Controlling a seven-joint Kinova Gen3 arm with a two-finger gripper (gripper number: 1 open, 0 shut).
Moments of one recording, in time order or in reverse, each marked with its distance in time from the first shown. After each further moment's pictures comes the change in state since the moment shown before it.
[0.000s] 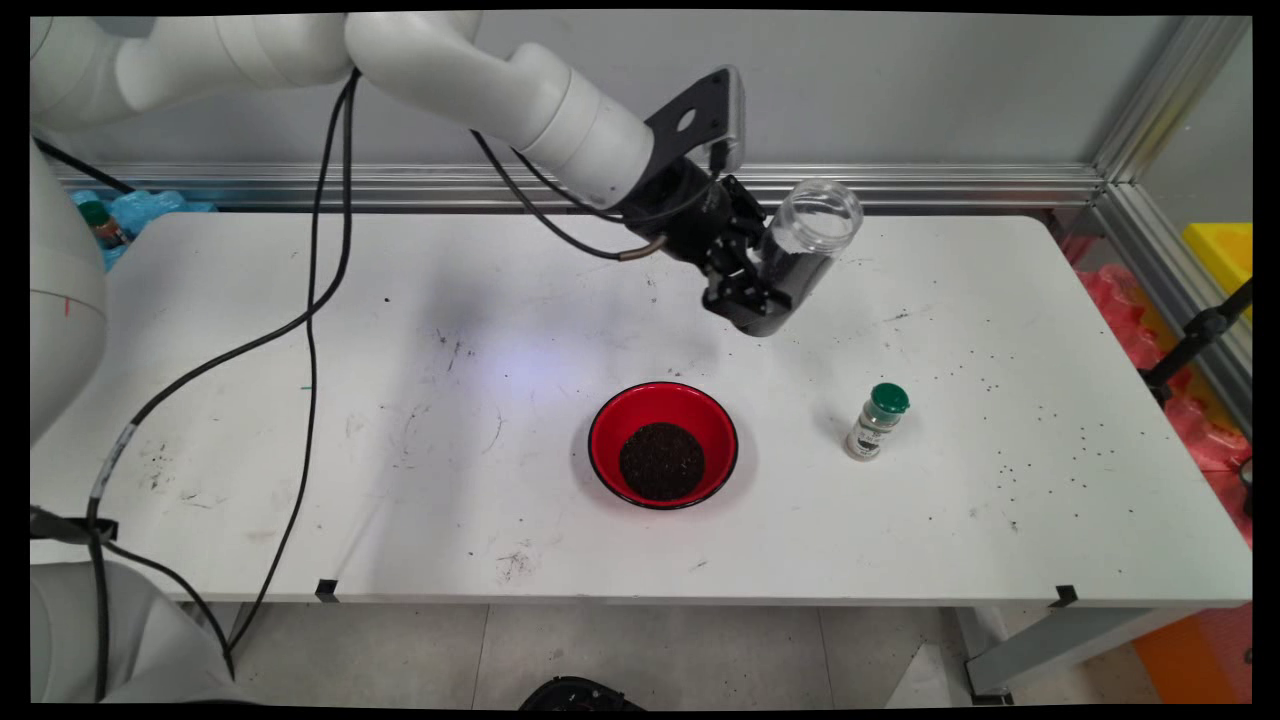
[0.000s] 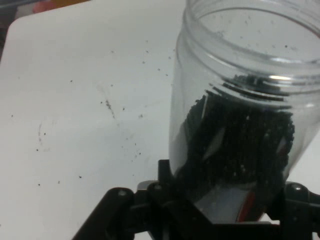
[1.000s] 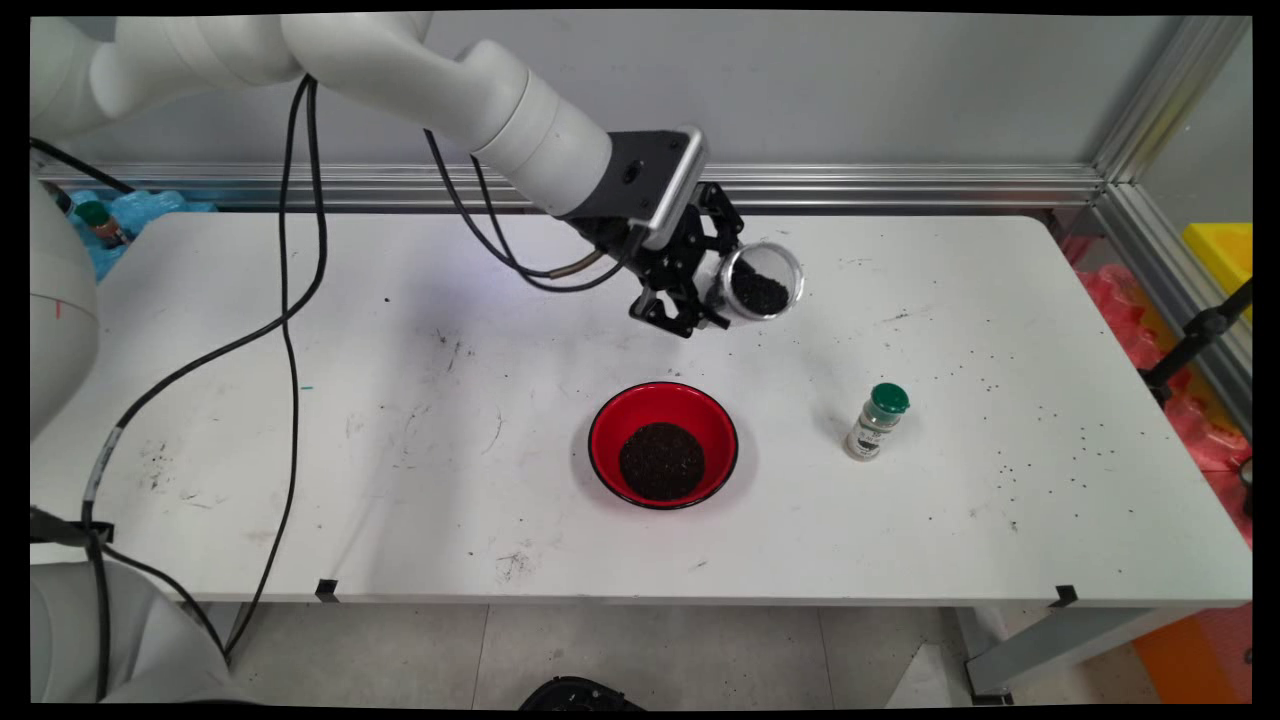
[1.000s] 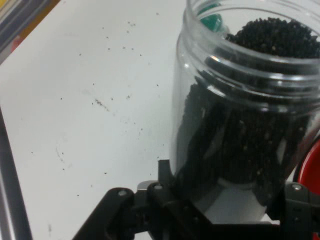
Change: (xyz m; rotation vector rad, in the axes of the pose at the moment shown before) arm -0.010 0.018 -0.031 -0.011 -0.096 0.520
